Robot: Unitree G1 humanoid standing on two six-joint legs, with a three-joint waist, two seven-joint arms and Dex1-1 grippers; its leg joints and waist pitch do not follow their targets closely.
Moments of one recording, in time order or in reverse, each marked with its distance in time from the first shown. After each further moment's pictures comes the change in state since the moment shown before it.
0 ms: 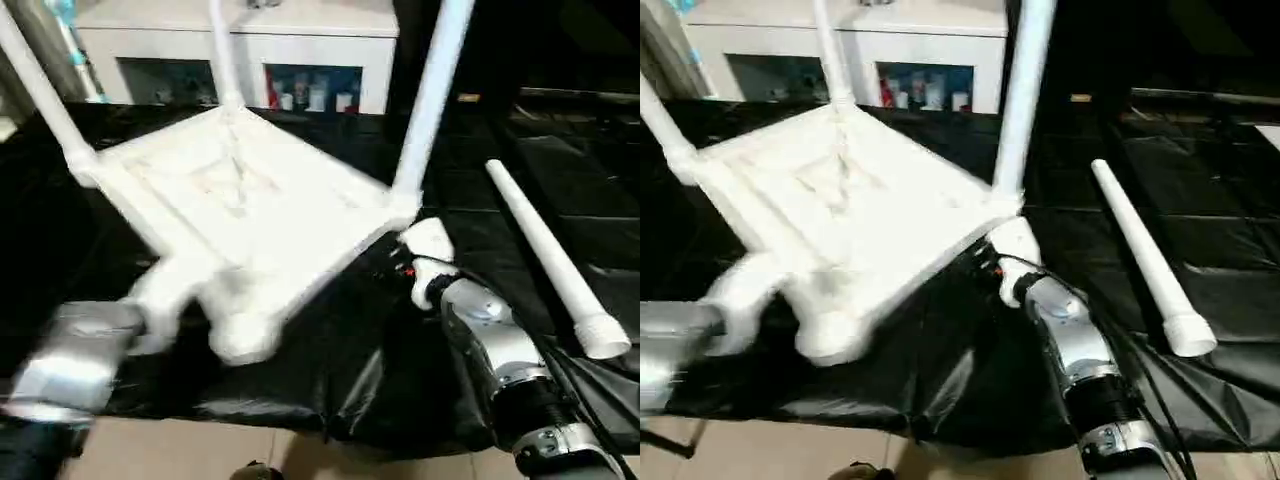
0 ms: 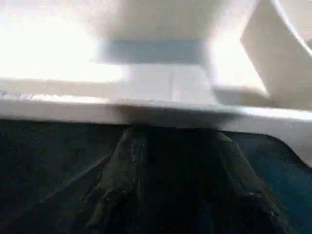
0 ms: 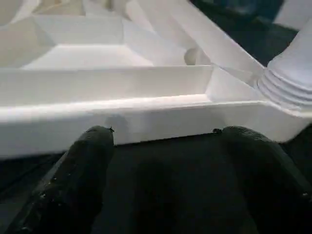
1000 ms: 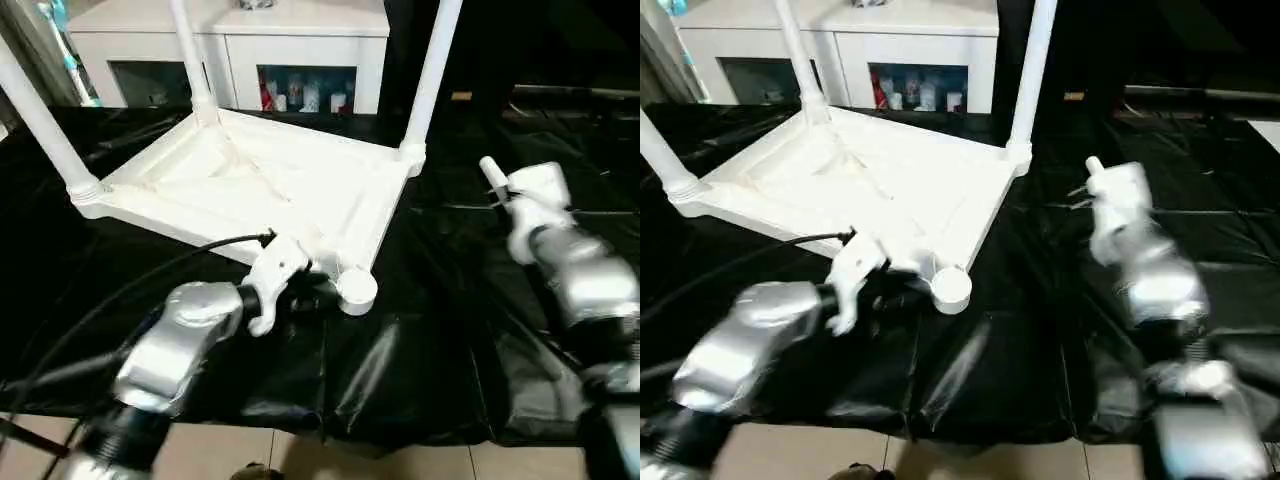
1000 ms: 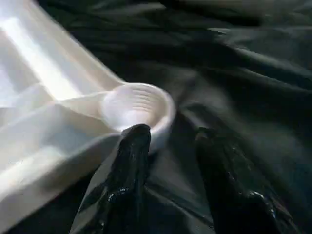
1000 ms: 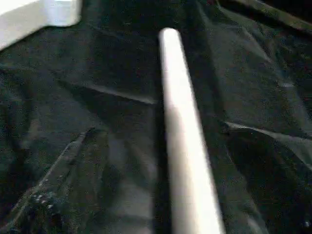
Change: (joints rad) left arm -0.069 -0.147 -0.140 -0.111 -0.175 -0.183 -0.141; right arm -0.270 -0.301 -0.169 0.104 -0.053 0.503 -0.199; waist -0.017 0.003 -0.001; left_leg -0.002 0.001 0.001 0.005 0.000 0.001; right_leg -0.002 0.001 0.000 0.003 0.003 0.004
